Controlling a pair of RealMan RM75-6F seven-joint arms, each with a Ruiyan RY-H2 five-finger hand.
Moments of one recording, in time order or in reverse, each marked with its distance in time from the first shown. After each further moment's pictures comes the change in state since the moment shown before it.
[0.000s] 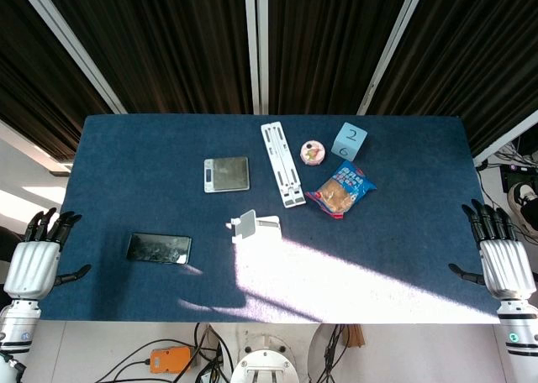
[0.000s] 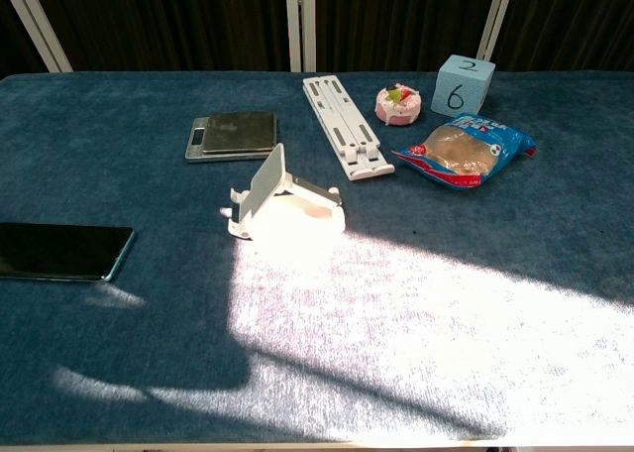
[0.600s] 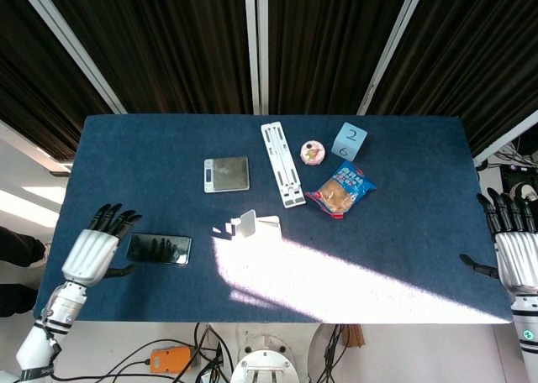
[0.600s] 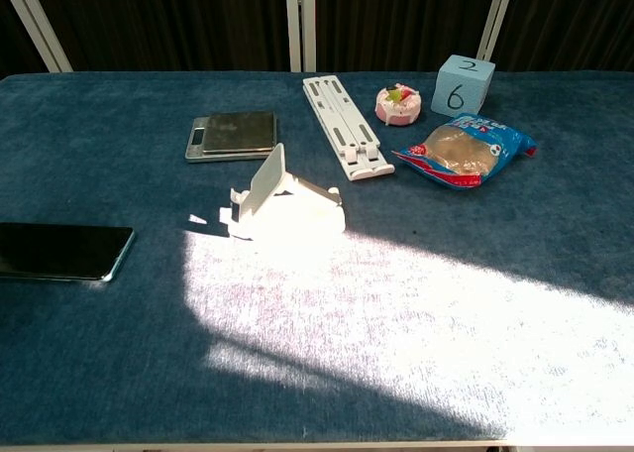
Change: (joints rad) left arm -0.153 -0.030 0.005 -0.089 0.072 -0.216 0.080; right arm 0.002 0.070 0.031 -0.040 -0.006 0.040 0.006
